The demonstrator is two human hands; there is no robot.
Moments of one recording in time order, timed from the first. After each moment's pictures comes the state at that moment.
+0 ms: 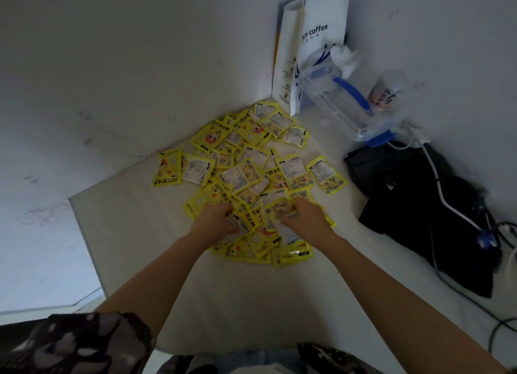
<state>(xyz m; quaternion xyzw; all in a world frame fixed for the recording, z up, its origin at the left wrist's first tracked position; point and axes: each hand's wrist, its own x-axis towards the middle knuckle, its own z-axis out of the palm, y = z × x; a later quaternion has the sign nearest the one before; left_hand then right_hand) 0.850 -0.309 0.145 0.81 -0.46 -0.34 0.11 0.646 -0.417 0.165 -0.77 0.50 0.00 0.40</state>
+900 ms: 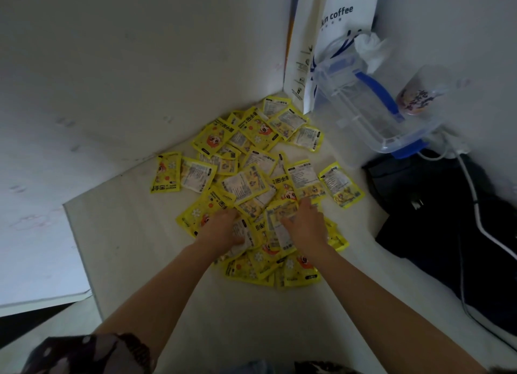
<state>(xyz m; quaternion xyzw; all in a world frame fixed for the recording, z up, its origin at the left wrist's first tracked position) 0.855 -0.345 0.117 0.82 -0.47 -0.33 0.02 0.691 -0.452 0.120 -0.73 0.62 0.08 0.29</state>
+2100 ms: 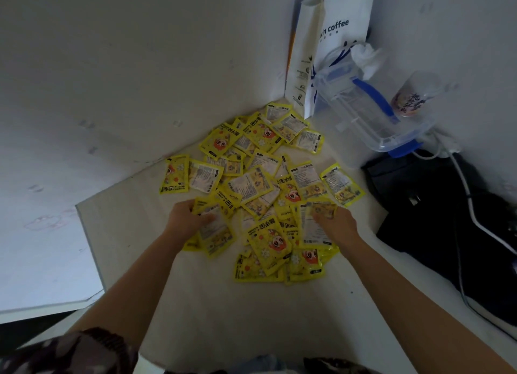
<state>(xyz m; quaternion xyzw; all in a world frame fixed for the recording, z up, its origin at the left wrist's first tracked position) 0.919 -0.305 0.138 0.86 -0.20 -0.36 0.31 0.636 -0.470 0.128 -0.62 0.66 -0.03 0.42</state>
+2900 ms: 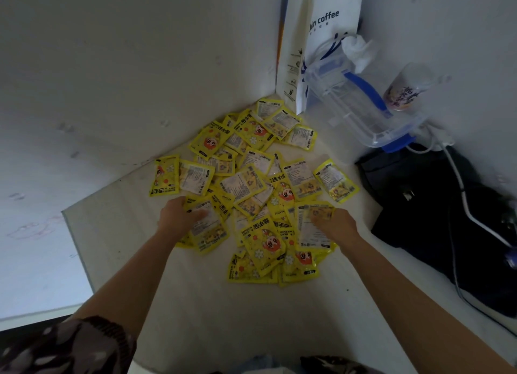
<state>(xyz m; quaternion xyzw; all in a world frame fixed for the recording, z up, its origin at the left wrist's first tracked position) 0.929 -0.319 0.125 0.90 -0.23 -0.32 0.21 0.624 -0.478 0.121 -0.60 0.68 0.02 0.43</state>
